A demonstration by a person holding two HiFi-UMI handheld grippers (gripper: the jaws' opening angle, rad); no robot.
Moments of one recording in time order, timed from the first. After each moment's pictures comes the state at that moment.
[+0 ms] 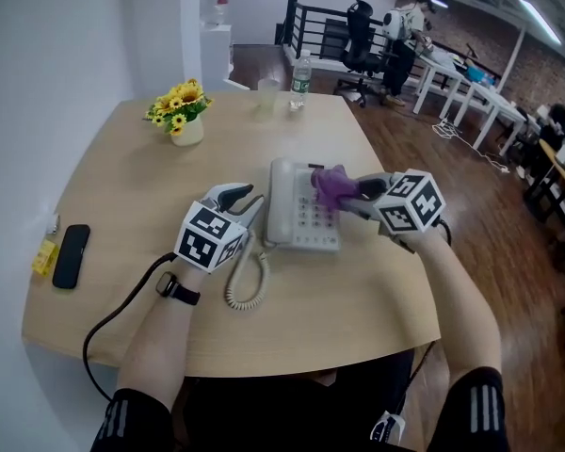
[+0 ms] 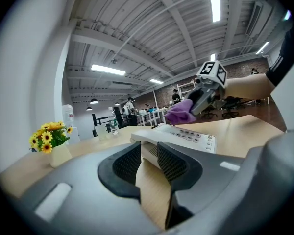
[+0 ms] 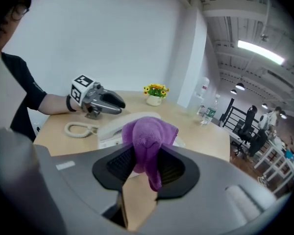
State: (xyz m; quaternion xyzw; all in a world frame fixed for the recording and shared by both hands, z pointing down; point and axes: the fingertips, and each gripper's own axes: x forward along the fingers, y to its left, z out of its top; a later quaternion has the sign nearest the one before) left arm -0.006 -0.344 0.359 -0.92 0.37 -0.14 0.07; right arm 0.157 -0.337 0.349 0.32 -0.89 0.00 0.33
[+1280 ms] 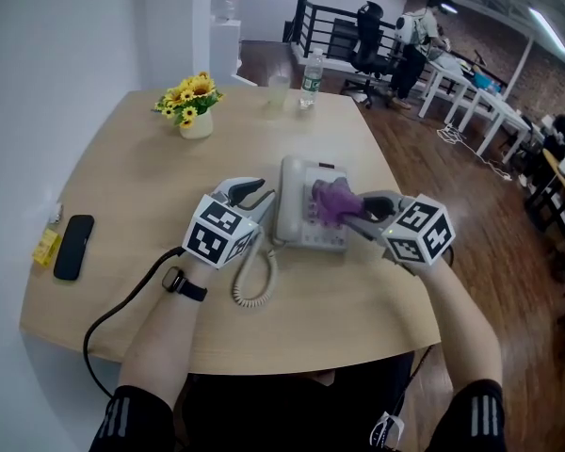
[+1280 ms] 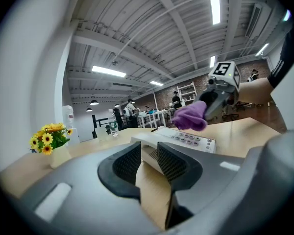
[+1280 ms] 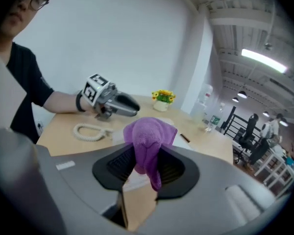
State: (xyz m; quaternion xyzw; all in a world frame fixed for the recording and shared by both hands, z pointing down) left arm -0.005 -0.341 0.351 -0.92 0.37 -0.13 0.07; right arm 0.132 -0.295 0.349 0.30 -0.90 -0.04 0.31
